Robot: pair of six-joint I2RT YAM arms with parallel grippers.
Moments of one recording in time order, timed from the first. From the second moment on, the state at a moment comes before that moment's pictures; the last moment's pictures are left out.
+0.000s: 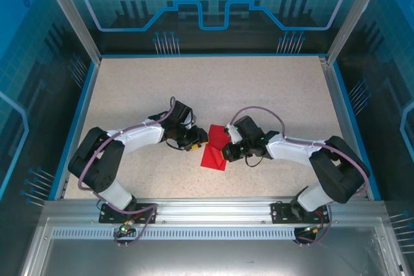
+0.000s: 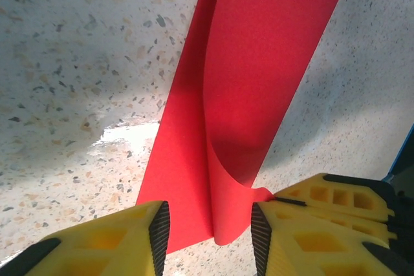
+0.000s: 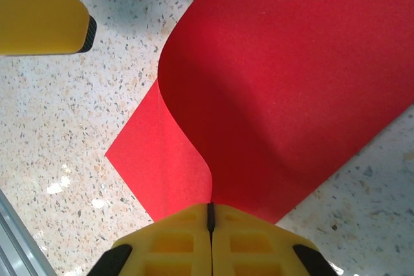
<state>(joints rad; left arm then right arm) -0.51 1.61 0.88 -0.34 0.50 -0.90 0.67 1.52 0.70 -0.20 -0.38 0.39</state>
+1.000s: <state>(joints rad) -0.59 1.68 0.88 -0.24 0.54 -0.91 0.65 1.65 0.84 -0.32 -0.31 0.25</state>
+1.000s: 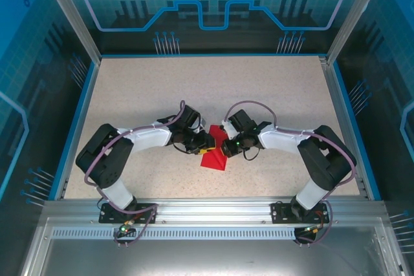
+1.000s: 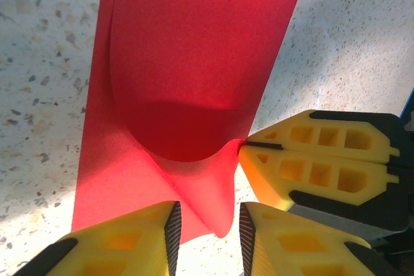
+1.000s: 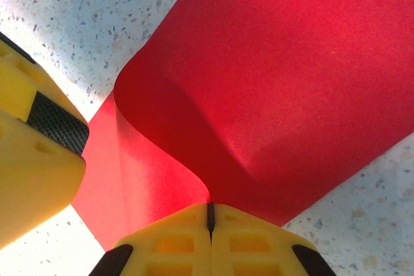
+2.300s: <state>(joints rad) -0.60 1.72 0.89 -0.21 0.54 -0.93 0.65 1.63 0.82 -0.32 -0.26 0.31</state>
